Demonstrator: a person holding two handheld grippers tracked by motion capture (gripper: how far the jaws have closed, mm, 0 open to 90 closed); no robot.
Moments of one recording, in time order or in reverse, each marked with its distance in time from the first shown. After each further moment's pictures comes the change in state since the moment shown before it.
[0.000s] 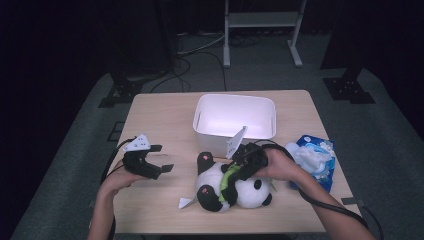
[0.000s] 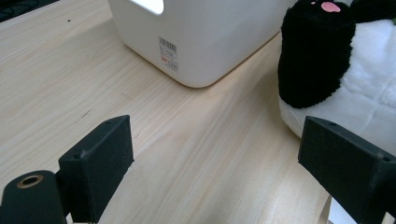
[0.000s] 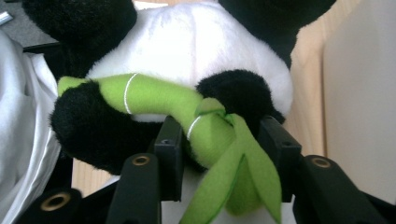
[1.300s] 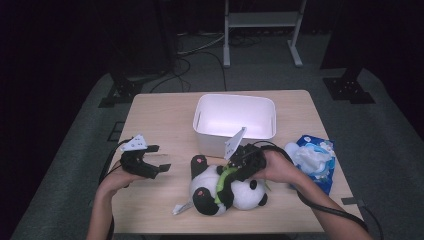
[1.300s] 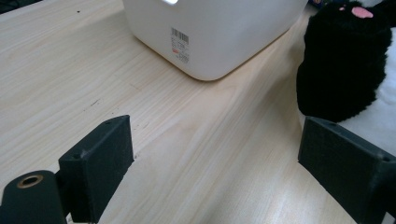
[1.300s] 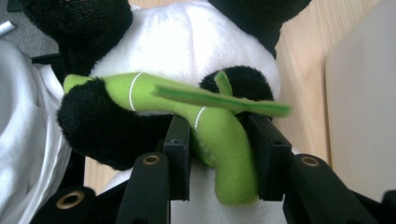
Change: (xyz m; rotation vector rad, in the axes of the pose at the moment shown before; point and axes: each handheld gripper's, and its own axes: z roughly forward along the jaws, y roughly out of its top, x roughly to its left) left arm 0.007 -0.008 -0.003 -0.002 0.011 -0.032; right arm 0.009 0.008 -0.002 -0.020 -0.003 -0.003
